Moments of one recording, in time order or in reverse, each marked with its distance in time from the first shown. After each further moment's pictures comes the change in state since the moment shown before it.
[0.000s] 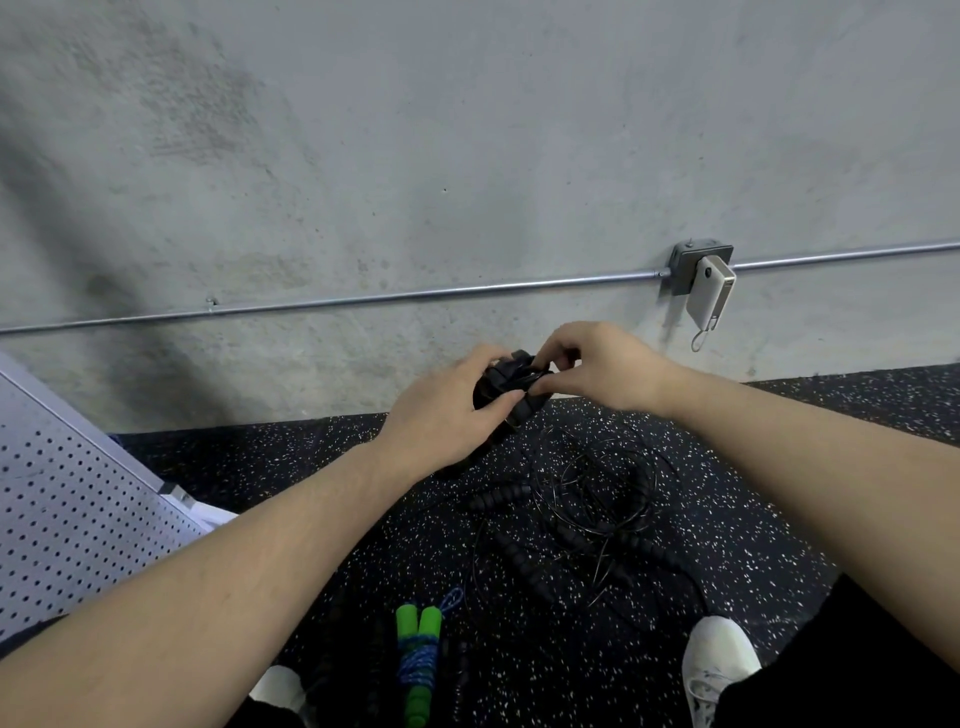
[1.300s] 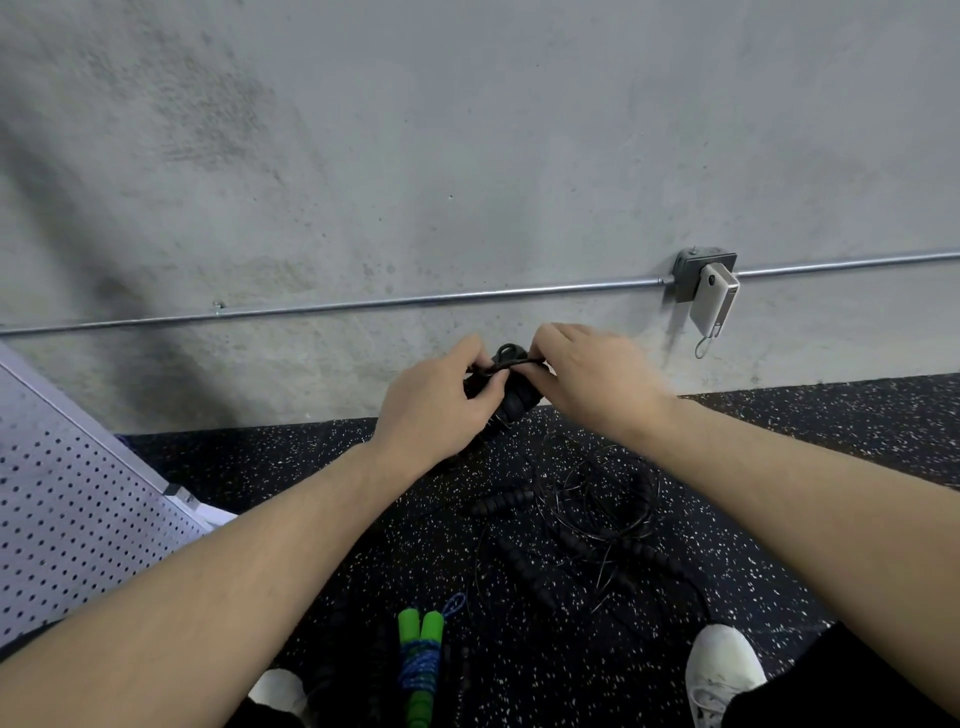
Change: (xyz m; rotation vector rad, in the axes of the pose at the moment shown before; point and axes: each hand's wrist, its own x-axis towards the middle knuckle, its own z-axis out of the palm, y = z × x) left_hand -0.005 0.004 -0.011 -0.034 0.225 -0.048; right_hand -0.008 -0.023 0.021 -0.523 0.327 -0.247
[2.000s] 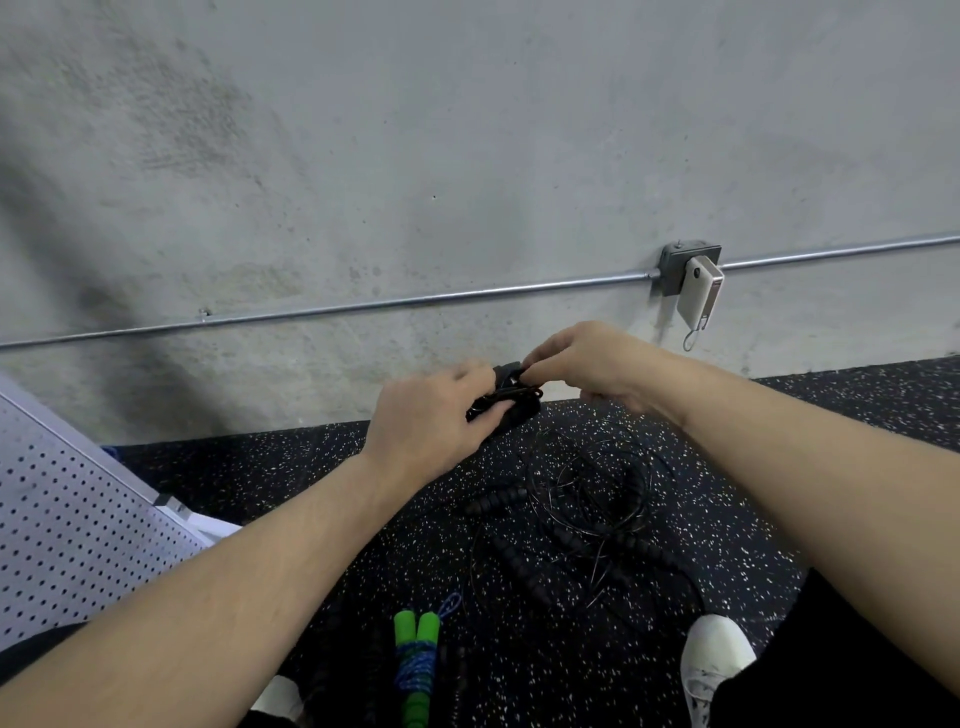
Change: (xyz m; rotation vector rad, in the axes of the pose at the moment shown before) left_hand -0.004 -0.007 0.017 0.279 0.219 0.423; right_hand 0.009 0.013 -0.027 0.793 -0.456 0.680
